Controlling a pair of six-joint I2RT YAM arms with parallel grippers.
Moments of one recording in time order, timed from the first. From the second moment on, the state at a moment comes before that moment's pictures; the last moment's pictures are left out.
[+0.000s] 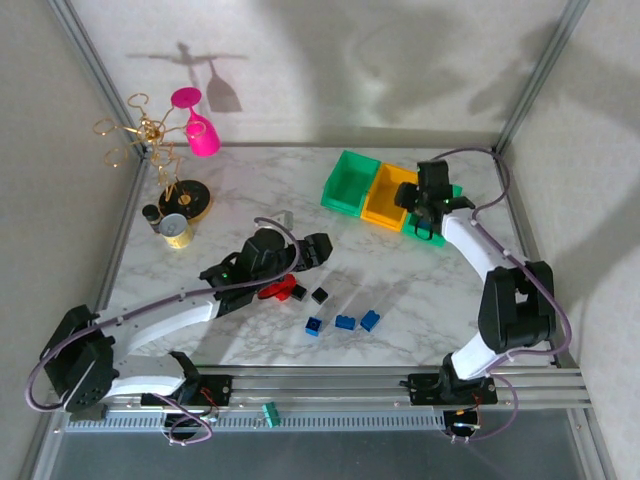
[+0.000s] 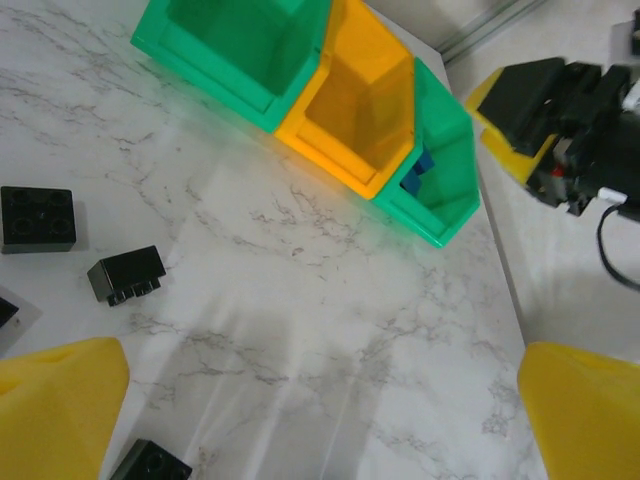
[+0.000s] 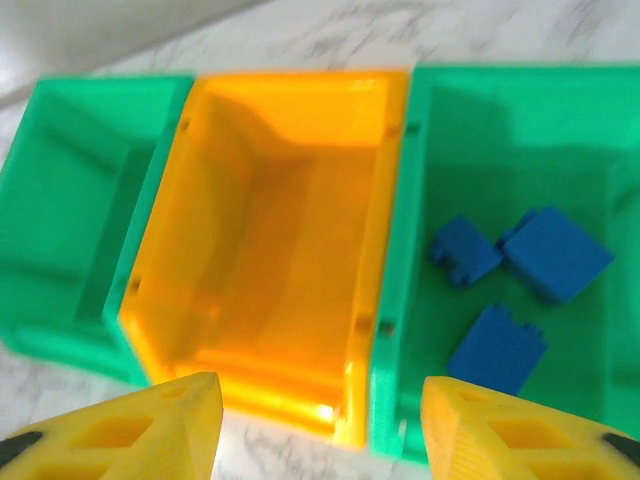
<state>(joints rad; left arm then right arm) -0.80 1.23 0.76 0.03 -0.12 -0.89 0.25 1.57 1.15 -0.36 0.10 0.45</state>
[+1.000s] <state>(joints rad) -0.85 0.95 0.57 -0.15 -0.13 -0.91 0.85 1.30 0.72 -0.67 0.17 0.97</state>
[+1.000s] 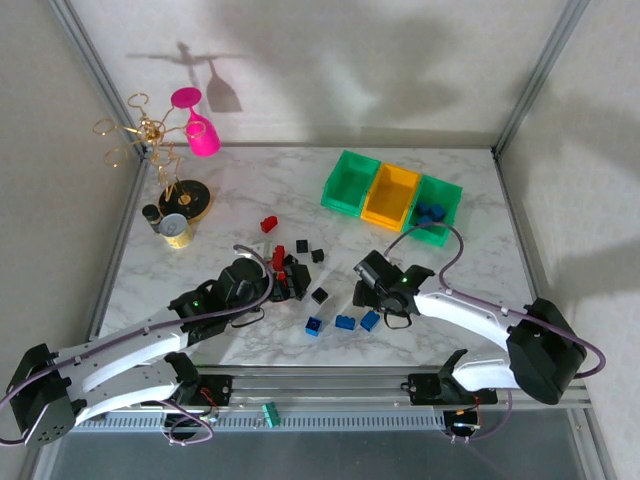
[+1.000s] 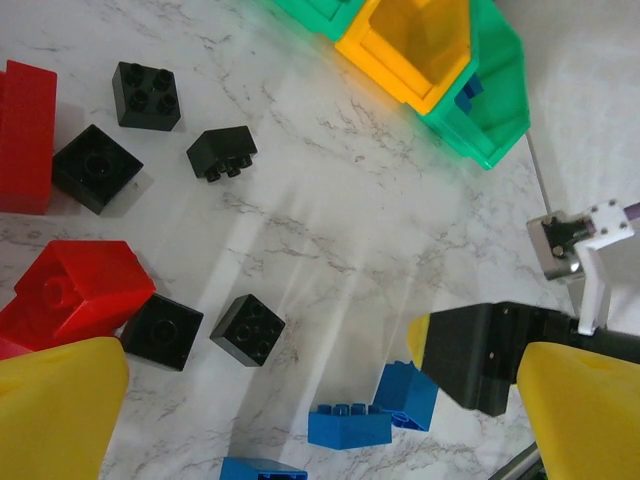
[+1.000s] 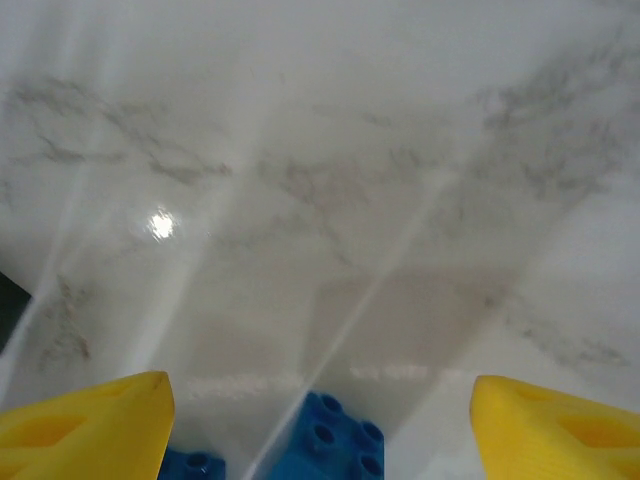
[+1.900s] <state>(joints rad) -0.87 0.97 0.56 -0.15 -0.13 -0.91 0.98 1.35 0.66 -0.60 0.18 1.19</state>
